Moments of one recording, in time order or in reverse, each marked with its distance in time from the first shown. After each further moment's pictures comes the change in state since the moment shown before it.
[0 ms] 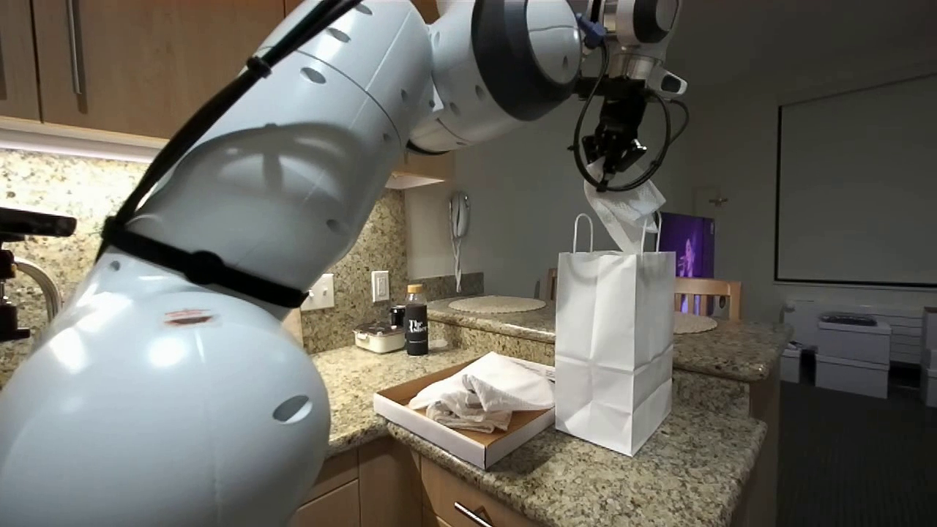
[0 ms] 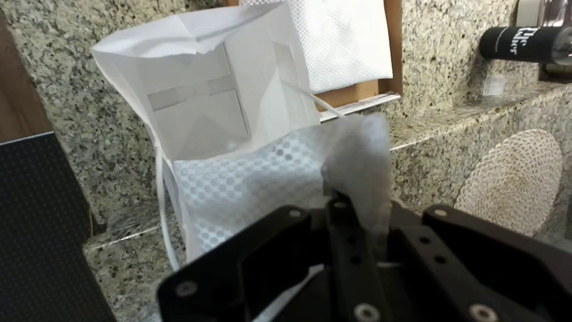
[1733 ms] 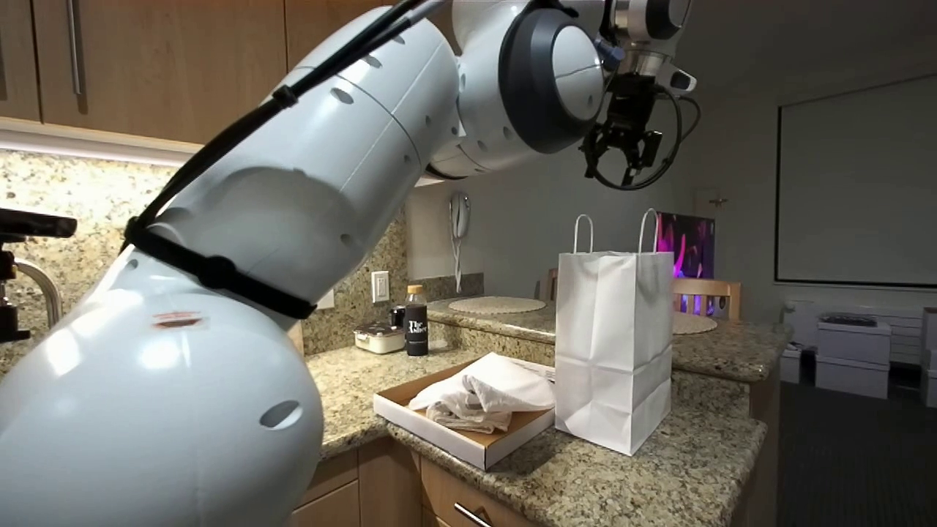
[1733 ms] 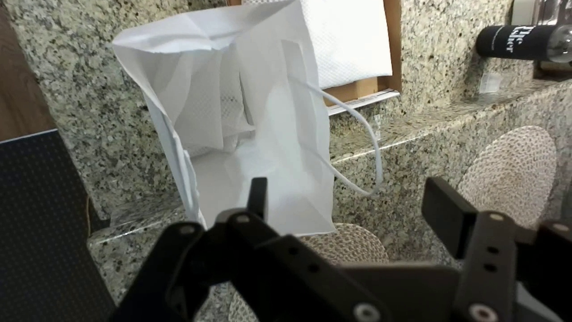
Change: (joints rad) arm -0.037 0.097 0.009 0.184 0.024 -0.081 0.011
